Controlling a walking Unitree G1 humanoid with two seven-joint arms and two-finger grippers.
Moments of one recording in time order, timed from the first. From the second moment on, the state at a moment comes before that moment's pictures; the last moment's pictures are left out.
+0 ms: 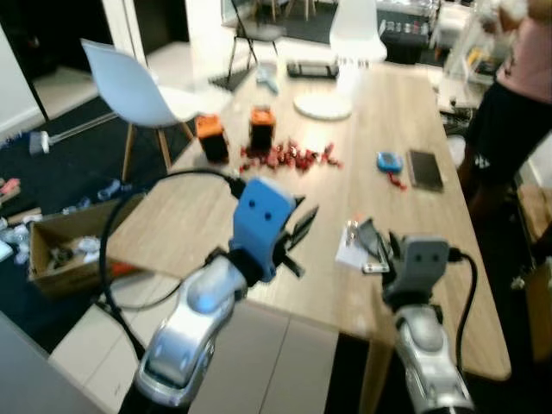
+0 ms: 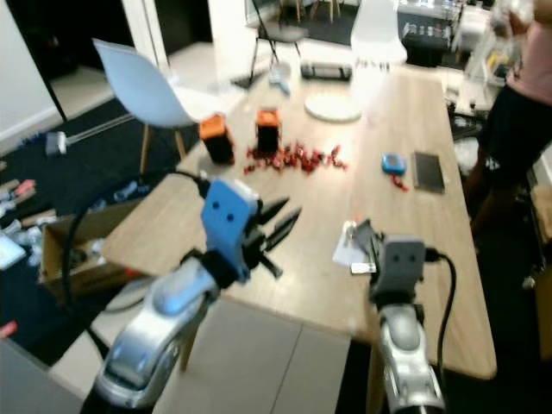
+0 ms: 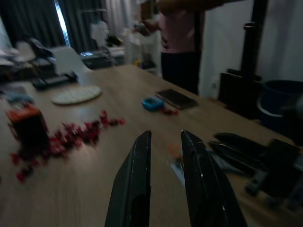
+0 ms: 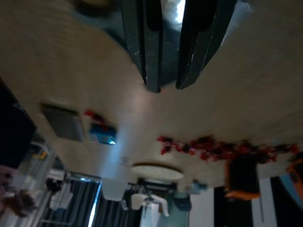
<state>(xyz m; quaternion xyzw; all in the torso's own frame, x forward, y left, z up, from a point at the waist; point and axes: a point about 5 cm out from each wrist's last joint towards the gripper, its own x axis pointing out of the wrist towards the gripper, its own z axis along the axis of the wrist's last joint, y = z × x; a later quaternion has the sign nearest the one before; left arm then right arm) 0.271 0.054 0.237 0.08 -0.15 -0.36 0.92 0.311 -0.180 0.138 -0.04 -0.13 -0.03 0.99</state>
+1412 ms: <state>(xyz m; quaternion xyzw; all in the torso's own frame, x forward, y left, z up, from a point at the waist) 0.271 0.084 0.241 0.25 -0.08 -0.45 0.86 0.311 -0.146 0.146 -0.15 -0.11 0.23 0.96</state>
